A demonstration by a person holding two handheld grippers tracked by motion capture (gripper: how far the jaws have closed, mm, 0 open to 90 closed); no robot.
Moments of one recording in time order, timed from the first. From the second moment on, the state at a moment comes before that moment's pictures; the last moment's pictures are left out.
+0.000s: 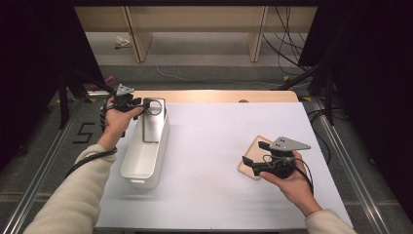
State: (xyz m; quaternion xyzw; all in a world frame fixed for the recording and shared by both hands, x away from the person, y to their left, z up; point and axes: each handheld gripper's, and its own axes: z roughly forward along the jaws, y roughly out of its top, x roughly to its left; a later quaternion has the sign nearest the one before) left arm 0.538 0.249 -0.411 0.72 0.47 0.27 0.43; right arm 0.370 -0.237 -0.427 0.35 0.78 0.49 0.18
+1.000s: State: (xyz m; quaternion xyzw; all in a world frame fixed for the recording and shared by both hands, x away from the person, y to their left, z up) left arm 0.424 0.232 -0.387 0.74 0.43 0.22 0.46; right arm 0.372 -0.238 -0.428 0.36 0.78 0.48 0.18
